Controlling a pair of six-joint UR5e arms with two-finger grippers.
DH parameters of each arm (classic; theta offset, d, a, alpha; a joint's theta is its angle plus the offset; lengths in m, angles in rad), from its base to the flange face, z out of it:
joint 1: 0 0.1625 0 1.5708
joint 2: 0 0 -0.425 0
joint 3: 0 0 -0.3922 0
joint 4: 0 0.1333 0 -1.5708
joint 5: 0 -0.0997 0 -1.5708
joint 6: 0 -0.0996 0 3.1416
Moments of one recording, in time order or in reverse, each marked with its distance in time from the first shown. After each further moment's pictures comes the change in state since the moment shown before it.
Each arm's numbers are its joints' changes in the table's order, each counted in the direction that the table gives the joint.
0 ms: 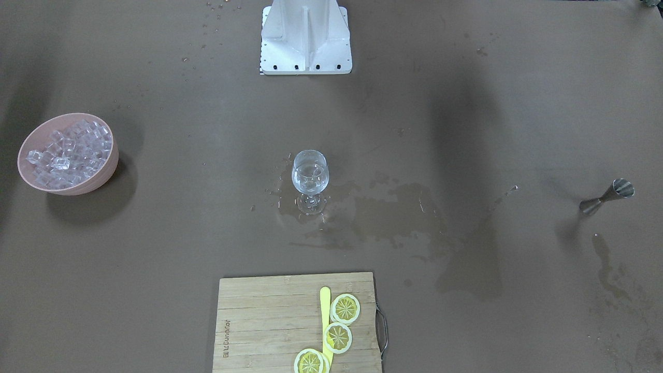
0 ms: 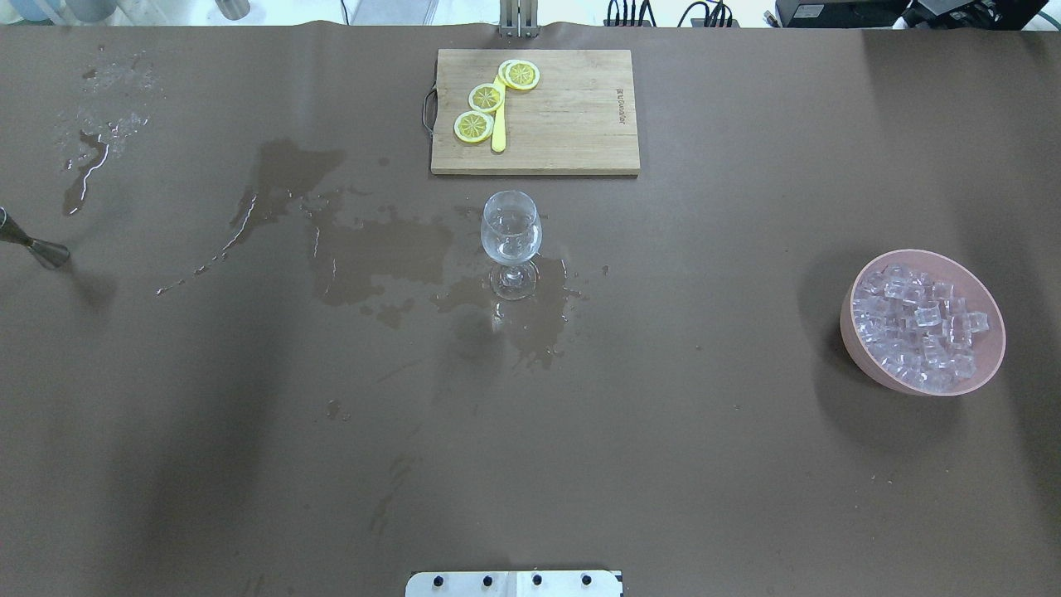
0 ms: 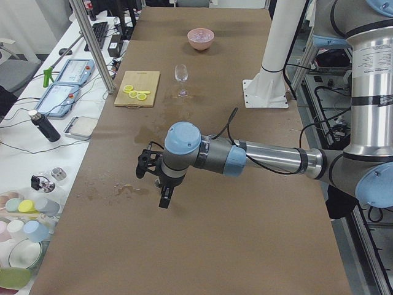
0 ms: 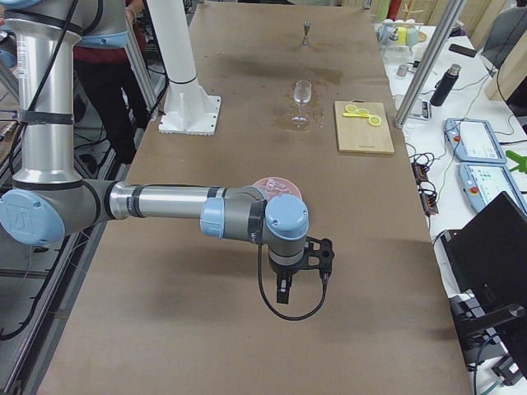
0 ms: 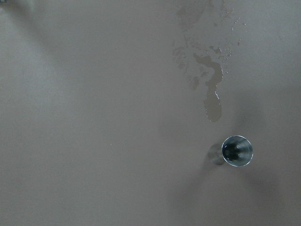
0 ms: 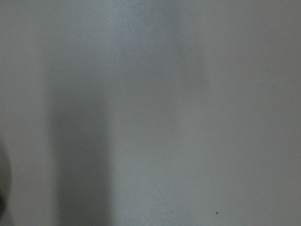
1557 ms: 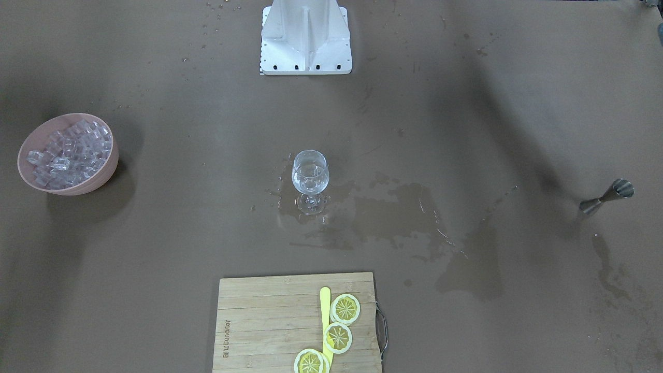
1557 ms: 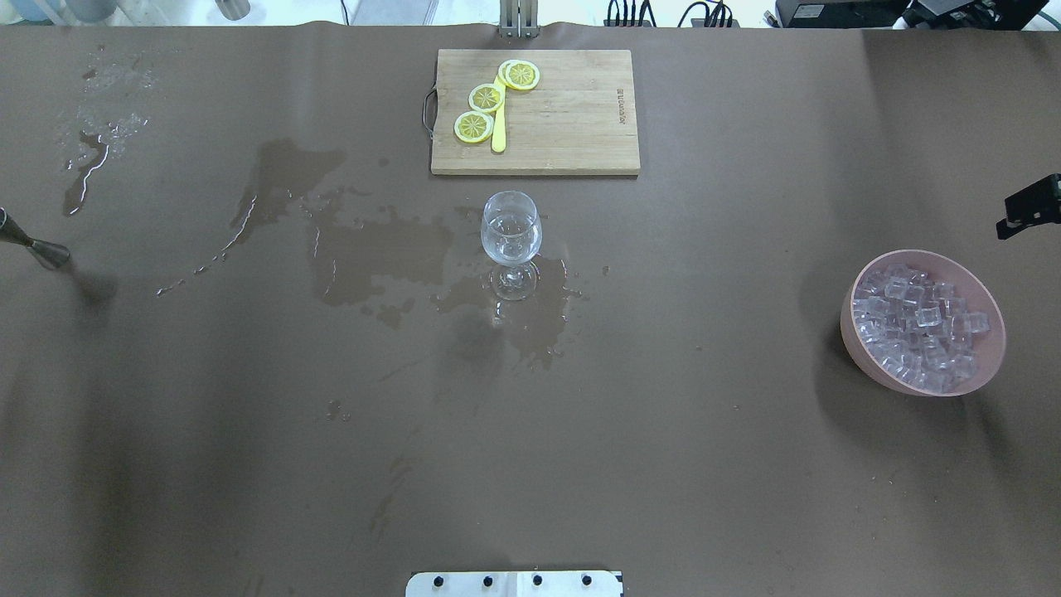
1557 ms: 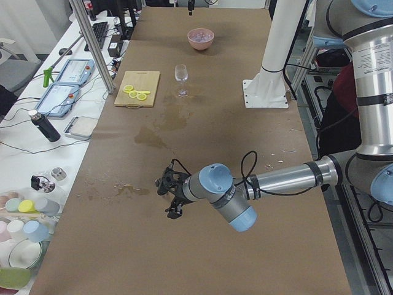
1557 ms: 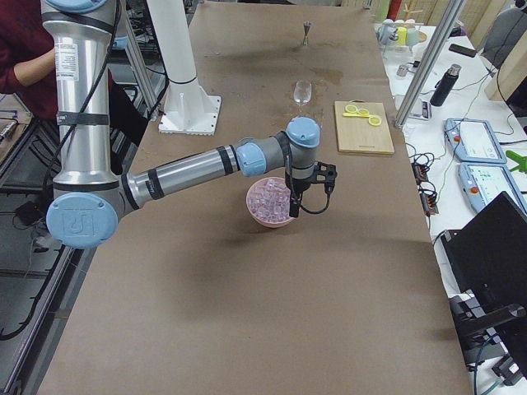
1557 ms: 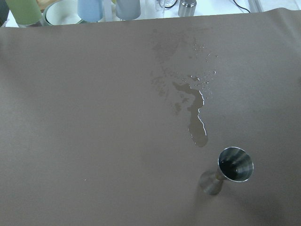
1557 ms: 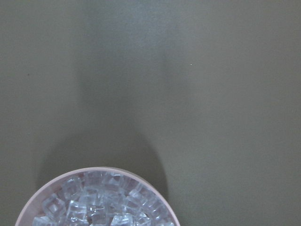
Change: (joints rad) left arm 0.195 0.117 0.314 -1.047 -0.069 0.568; right arm -0.468 0.056 0.229 0.092 0.042 -0.624
